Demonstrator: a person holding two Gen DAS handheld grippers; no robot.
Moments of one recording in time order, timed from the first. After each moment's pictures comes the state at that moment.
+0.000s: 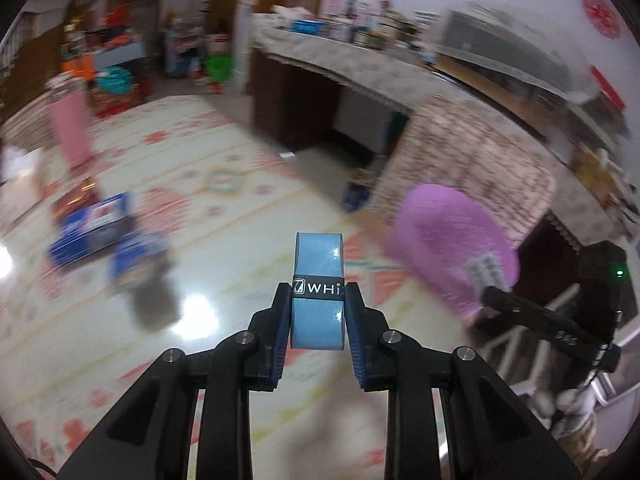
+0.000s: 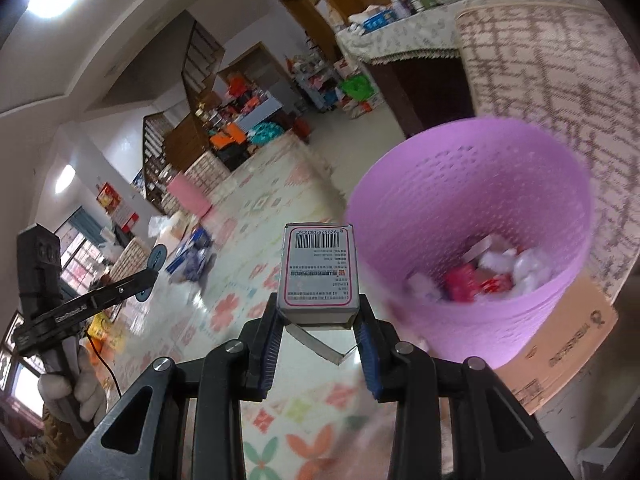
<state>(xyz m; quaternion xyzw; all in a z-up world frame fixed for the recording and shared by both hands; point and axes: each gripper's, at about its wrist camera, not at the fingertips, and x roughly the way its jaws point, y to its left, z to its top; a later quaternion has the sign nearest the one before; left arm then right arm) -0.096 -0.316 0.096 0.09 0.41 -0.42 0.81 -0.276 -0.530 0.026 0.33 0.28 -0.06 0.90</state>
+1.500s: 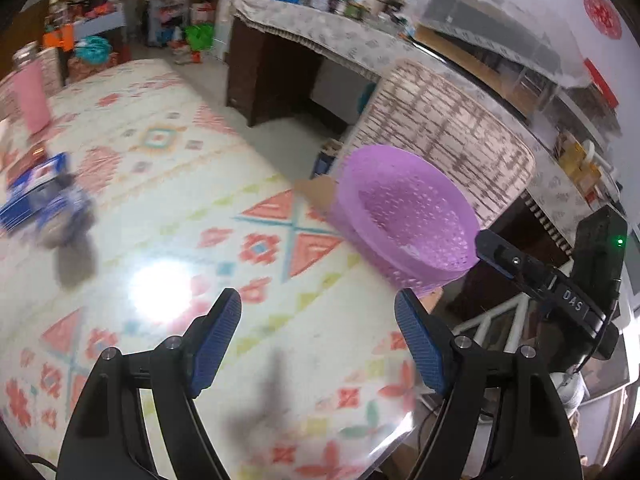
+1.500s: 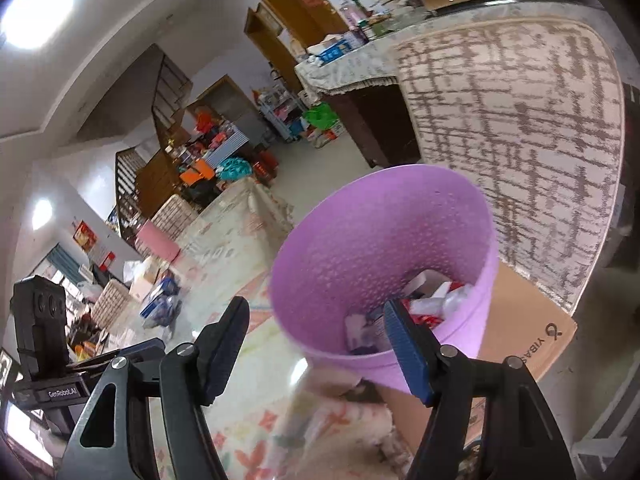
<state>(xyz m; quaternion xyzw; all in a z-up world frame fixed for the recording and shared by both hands) -0.135 -0.335 0.072 0.07 0.45 -0.42 0.78 -0.301 -0.558 0.040 0.34 0.25 -0.11 0.90</state>
